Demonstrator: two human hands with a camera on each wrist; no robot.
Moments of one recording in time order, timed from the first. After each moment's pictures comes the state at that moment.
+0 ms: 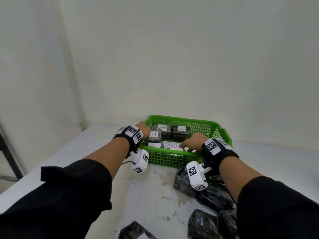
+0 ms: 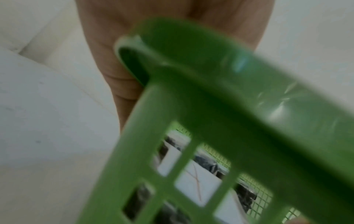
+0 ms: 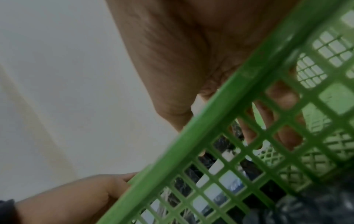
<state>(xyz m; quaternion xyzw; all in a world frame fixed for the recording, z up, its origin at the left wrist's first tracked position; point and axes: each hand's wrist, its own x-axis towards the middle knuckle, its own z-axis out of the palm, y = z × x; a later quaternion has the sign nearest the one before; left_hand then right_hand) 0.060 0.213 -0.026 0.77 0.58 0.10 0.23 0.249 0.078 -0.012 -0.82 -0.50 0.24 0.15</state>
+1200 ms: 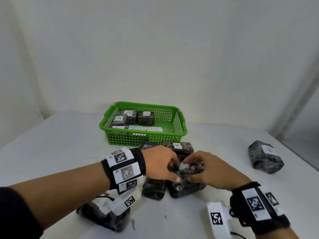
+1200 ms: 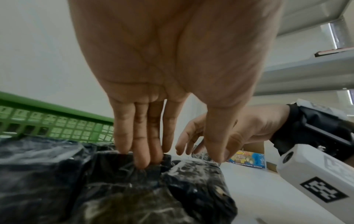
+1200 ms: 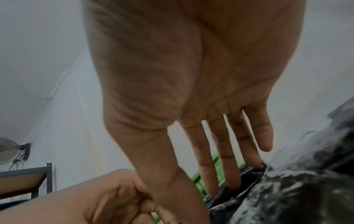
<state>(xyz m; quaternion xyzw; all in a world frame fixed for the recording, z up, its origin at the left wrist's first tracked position) 0.127 -0.057 -0.014 0.96 0.22 -0.04 0.16 0.304 -0.175 -0.023 -0.76 -0.59 0.21 0.18</state>
